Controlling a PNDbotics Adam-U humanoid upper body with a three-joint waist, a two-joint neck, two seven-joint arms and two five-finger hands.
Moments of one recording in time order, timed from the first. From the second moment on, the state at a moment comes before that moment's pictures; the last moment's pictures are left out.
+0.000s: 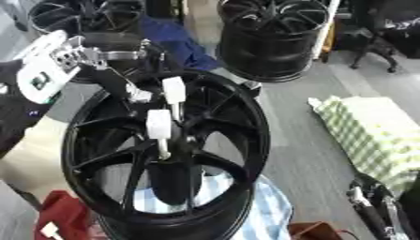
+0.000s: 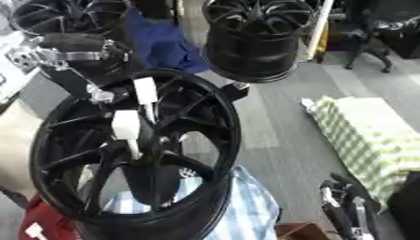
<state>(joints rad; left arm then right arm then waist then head) -1.01 0.56 -0.63 -1.14 -0.34 -0.56 -0.56 0.12 -0.21 0.02 -1.38 0.06 -0.27 -0.26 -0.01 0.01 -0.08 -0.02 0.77</state>
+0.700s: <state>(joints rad) -0.98 0.61 -0.69 -1.20 -0.35 -0.56 -0.56 0.12 -0.21 0.02 -1.38 0.06 -0.27 -0.26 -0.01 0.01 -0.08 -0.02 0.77</state>
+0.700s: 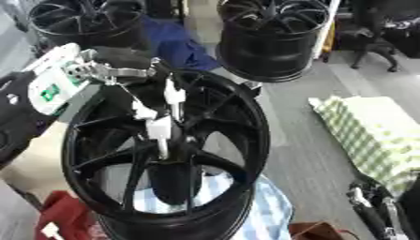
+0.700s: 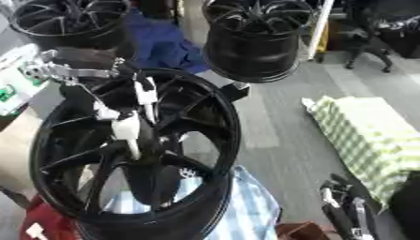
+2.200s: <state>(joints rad) -0.92 0.64 -0.75 -1.23 -0.39 -0.56 -0.56 0.12 -0.21 0.02 -1.37 0.06 -0.27 -0.26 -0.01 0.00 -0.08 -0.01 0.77</state>
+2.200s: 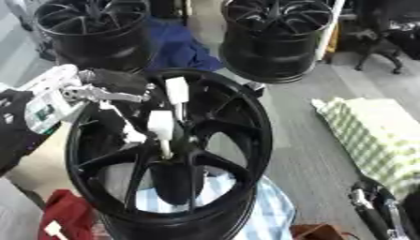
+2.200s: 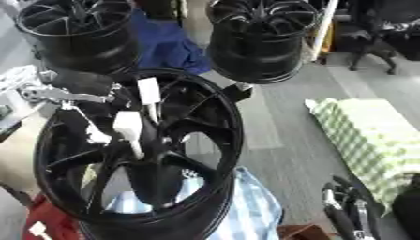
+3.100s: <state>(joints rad) -0.94 0.67 -0.64 -1.22 -0.17 -0.56 -0.56 0.12 -0.21 0.02 -1.37 0.06 -0.27 -0.26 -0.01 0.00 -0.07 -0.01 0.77</state>
